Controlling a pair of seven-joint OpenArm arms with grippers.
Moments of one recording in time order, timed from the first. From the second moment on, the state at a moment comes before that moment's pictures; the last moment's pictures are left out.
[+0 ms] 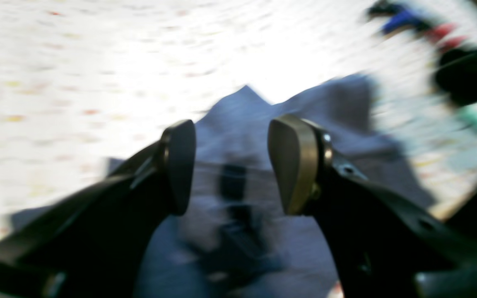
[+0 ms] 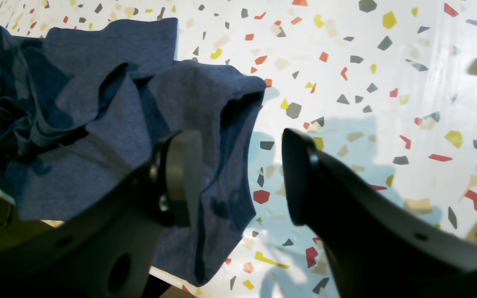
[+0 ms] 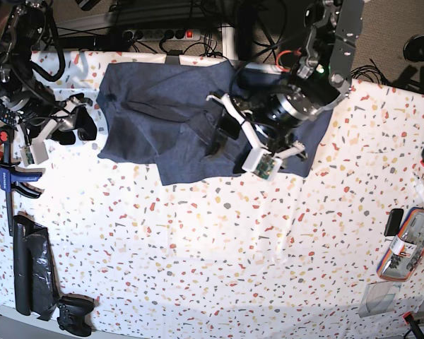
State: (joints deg) left arm 9.9 -3.4 17.7 111.7 -10.3 -17.9 38.6; right arm -15.1 18.3 29.7 108.0 41.3 34.1 -61.0
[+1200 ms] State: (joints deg) left arm 12.2 -6.8 17.9 109.7 -24.9 -29.5 52.3; right arm -15.1 18.3 29.7 108.0 41.3 34.2 -61.2
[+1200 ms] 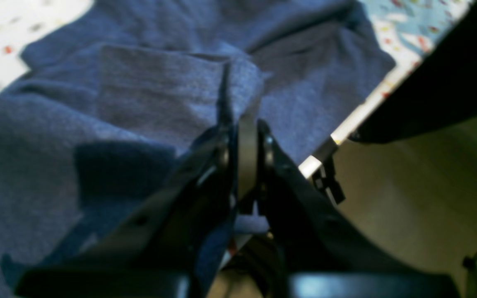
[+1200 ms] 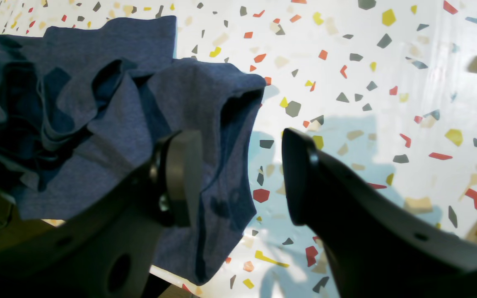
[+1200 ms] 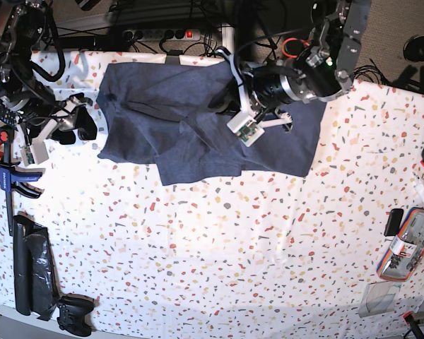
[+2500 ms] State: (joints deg) left arm 9.6 -11.3 6.0 109.7 -2.6 -15.6 39.0; right arm -12.3 20.2 29.7 105.4 41.7 32.1 -67.4
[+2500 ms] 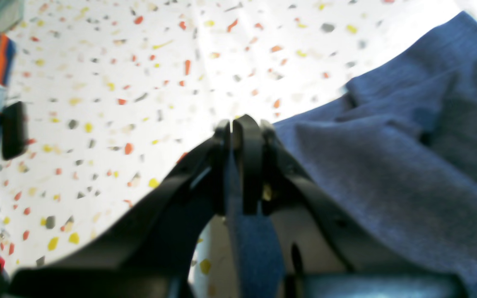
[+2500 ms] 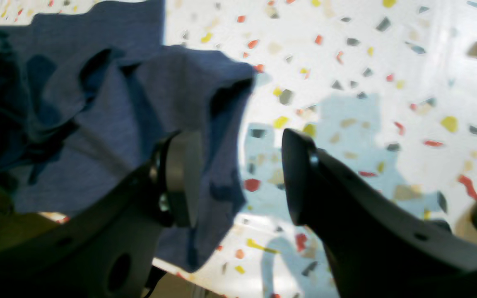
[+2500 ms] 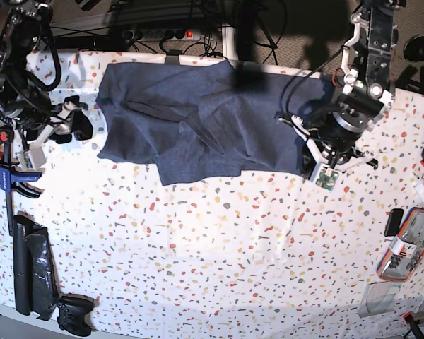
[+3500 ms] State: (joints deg) left arm 9.6 -12.1 6.0 109.7 -2.8 -15.6 39.8; right arm -9.2 18.4 14.3 86.9 46.4 33.9 -62.4
